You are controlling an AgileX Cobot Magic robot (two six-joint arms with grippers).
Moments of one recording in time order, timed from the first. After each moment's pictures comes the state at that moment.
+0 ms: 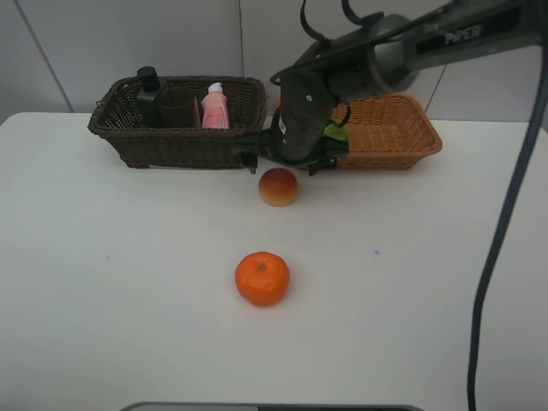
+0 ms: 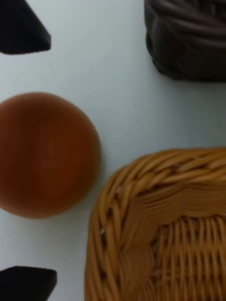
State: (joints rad) left arm 0.02 -0.01 -0.51 -0.01 1.07 -0.04; right arm 0.67 2.14 -1.48 -0.45 0.61 0.99
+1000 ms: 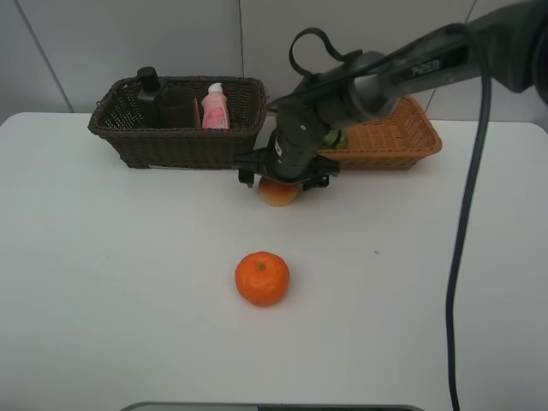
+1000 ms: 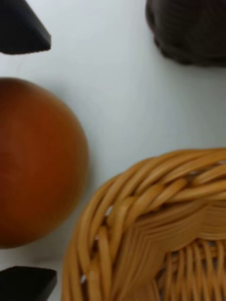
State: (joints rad) left arm 0.02 -0.01 -0.51 -0.01 1.07 -0.04; right arm 0.67 2.23 -1.48 -0.48 0.51 1.03
